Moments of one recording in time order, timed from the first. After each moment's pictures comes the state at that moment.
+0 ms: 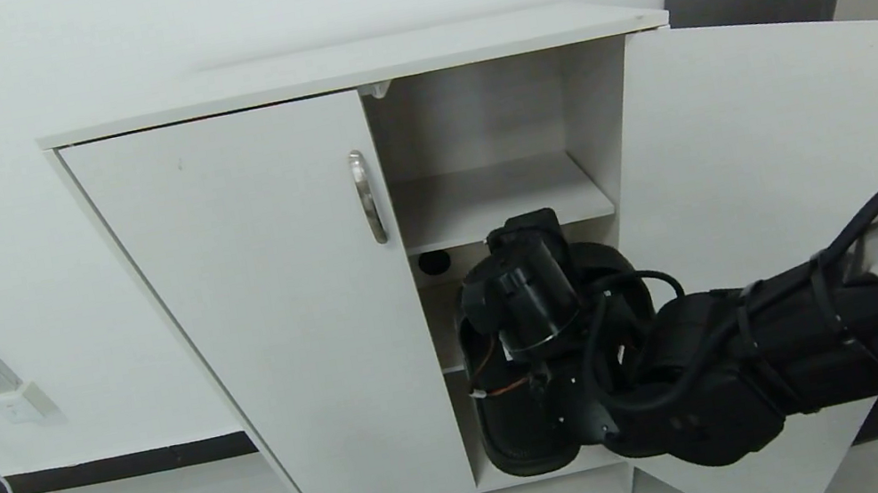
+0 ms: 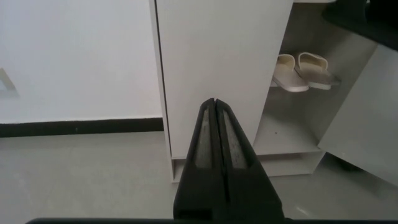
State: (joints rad) left arm 0.00 0.00 0.00 0.00 0.00 -0.01; right arm 0.94 2.07 -1.37 -0.27 -0.92 0.31
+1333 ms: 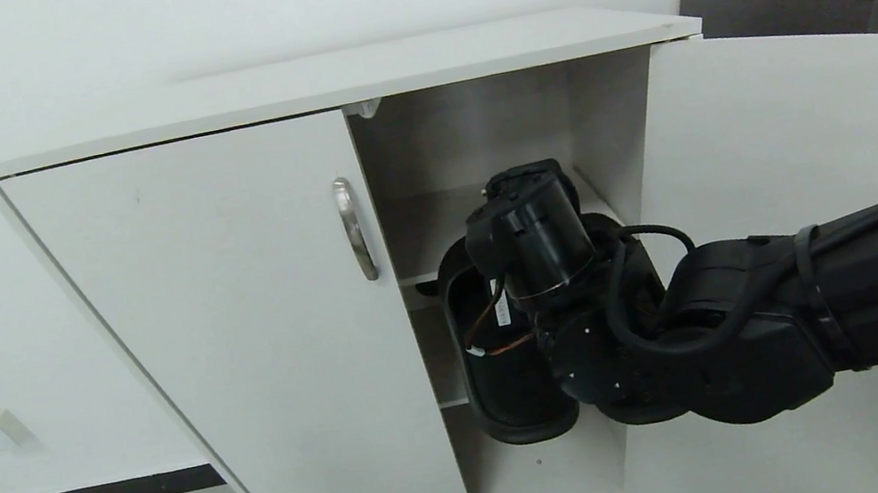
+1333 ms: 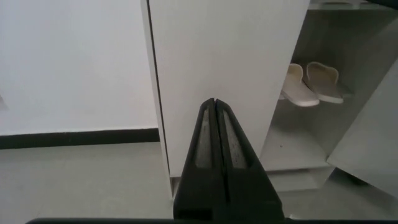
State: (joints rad) left arm 0.00 0.00 0.00 0.00 0.00 -0.01; right arm 0.93 2.01 -1.44 -0.20 -0.86 0.31
